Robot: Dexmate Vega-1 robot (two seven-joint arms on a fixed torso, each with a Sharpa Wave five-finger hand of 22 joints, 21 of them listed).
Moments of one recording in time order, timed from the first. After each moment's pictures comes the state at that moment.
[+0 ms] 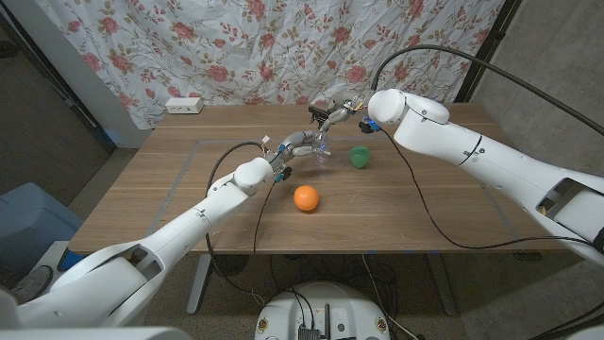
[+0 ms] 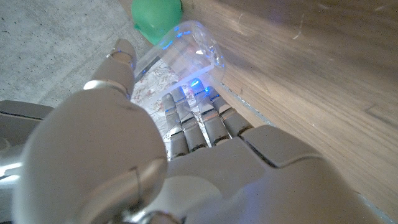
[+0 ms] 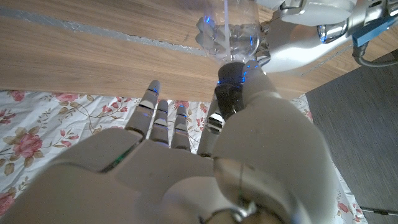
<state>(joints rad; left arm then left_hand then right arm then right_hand) 0.62 0.47 0.68 -1.32 -0.19 -0.16 -0.04 0.98 -0.02 0.38 -0.22 0.21 0.40 -0.04 0.78 0.21 0.63 -0.12 0.36 0.60 0.56 -0.05 0.24 0.32 0.36 -0.04 0.21 0.18 -0.28 -0.69 -0.93 -1.97 -0.20 -0.77 0.33 1.09 0.04 0.29 -0.17 0.20 0.84 -0.05 0.40 0.28 0.22 0.11 0.22 0.20 0.12 0.20 0.25 0.32 0.36 0.21 0.19 0.17</state>
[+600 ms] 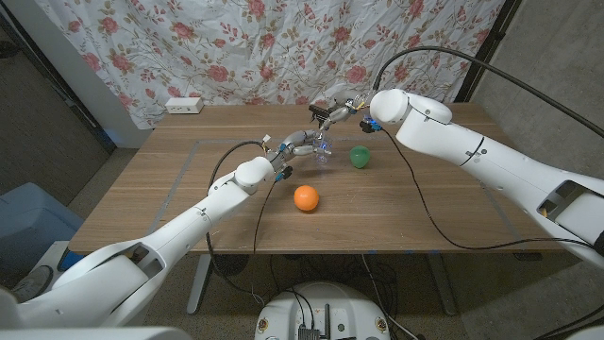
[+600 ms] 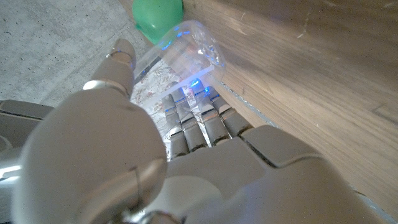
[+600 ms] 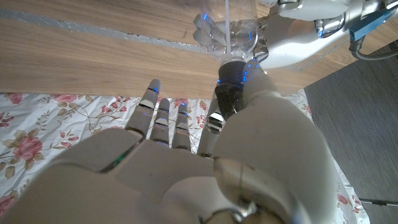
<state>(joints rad) 0.62 0.46 0.68 -1.31 -0.19 -0.16 -0.04 0.98 -0.02 0.38 -0.22 0.21 0.40 -0.04 0.78 0.21 0.63 -0.12 0.36 0.61 0.56 -0.05 0.24 0.32 0.36 -0.04 0.21 0.18 -0.30 -0.70 -0.90 -1.96 -0.17 -0.75 0.32 1.10 0.04 0.29 -0.16 0.20 0.85 -0.04 0.41 0.28 0.24 0.11 0.22 0.20 0.13 0.19 0.26 0.33 0.37 0.20 0.19 0.17</state>
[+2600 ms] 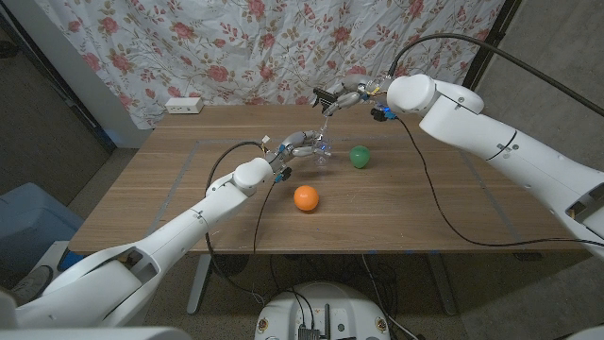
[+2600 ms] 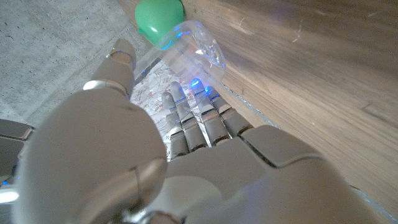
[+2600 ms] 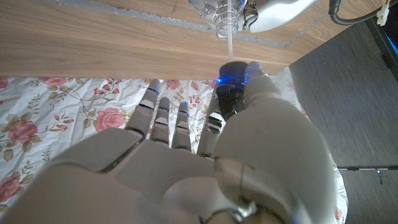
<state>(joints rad) 0.64 0.49 0.68 -1.38 -0.18 -0.13 -0.03 0.98 -0.02 0.38 -0.22 0.21 0.40 -0.04 0.78 0.21 0.63 -0.12 0.36 0.61 0.56 -0.05 0.24 0.33 0.36 -0.04 0.21 0.18 -0.34 -0.79 -0.78 -2.06 -0.06 -0.68 0.30 1.08 0.06 0.29 -0.16 0.20 0.86 -0.03 0.41 0.27 0.27 0.11 0.22 0.20 0.15 0.19 0.26 0.33 0.38 0.21 0.19 0.17</state>
